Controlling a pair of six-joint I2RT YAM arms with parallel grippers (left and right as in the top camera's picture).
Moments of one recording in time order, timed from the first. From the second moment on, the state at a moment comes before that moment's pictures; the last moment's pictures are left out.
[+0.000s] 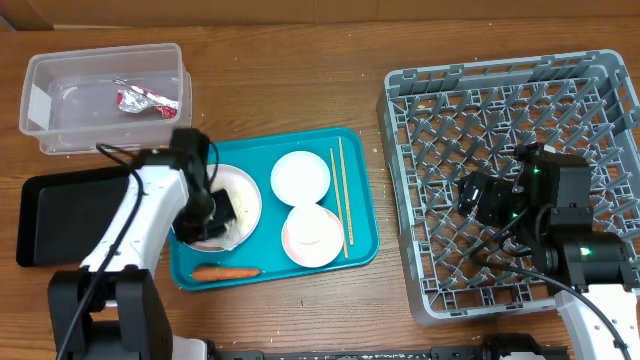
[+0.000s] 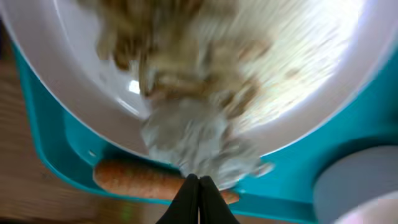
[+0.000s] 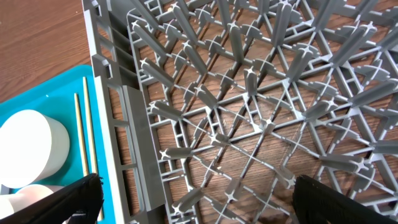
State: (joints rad) left arm -0.01 1.61 1.05 -1.12 0.07 -0.43; right arm 0.01 0.97 0.91 -0.85 -0.10 0.31
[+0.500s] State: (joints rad) left arm 0.10 1.61 1.48 -1.17 0.07 -0.41; right arm 0.01 0.97 0.91 -0.85 -0.10 0.31
